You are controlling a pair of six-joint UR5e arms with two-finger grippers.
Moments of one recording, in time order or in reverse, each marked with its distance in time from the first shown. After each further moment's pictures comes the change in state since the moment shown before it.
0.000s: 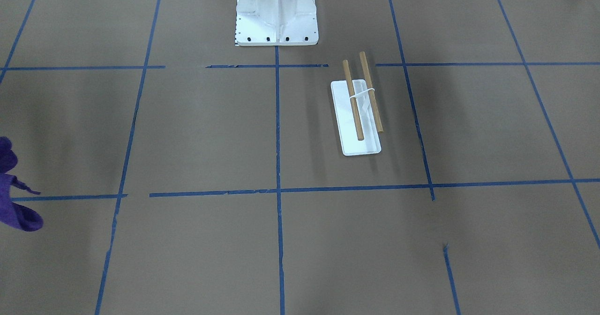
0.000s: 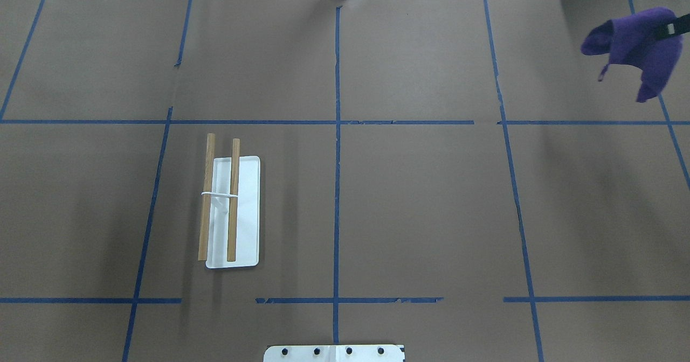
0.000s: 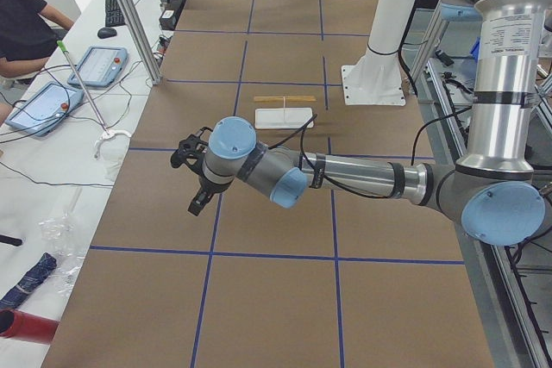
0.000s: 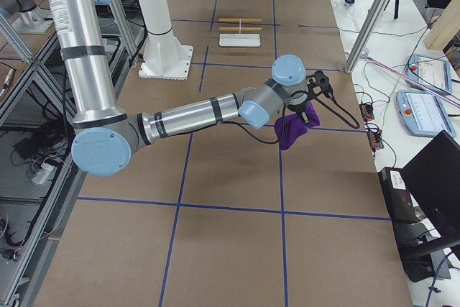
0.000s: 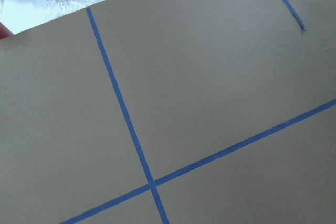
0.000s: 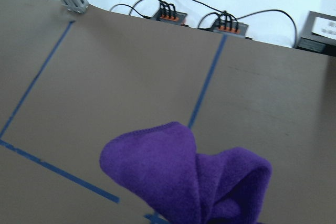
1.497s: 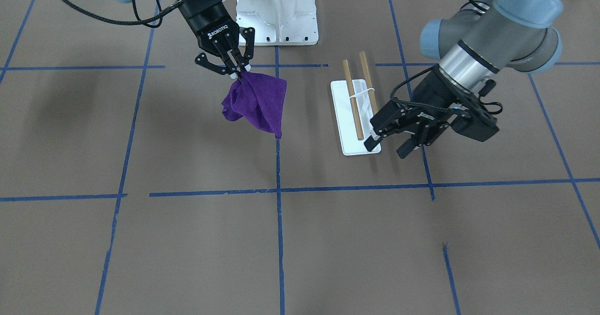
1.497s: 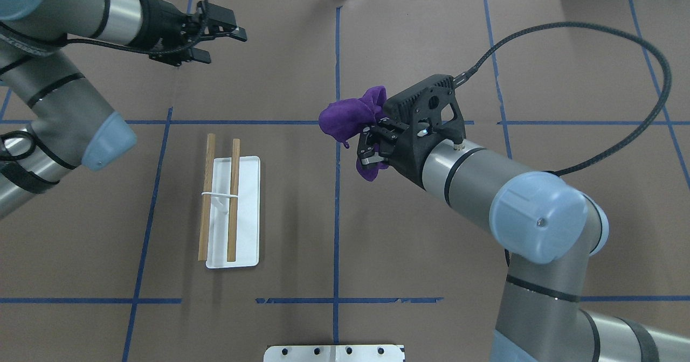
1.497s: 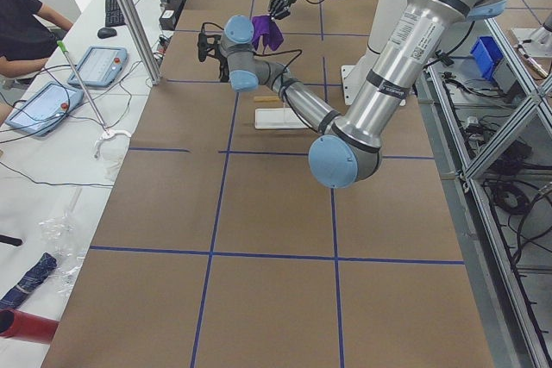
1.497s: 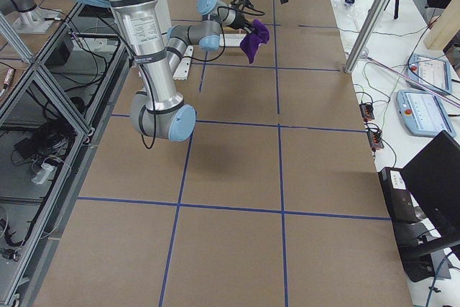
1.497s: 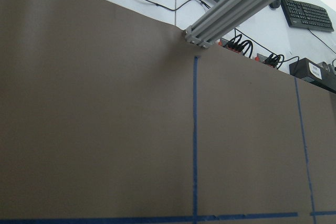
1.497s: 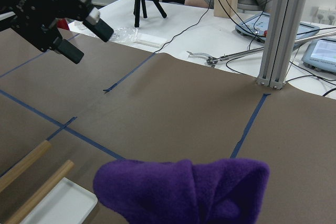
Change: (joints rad) left arm 0.631 -0.507 0.007 -0.202 0.278 -1.428; right arm -0.915 0.170 0.311 -0.003 -1.125 0.222
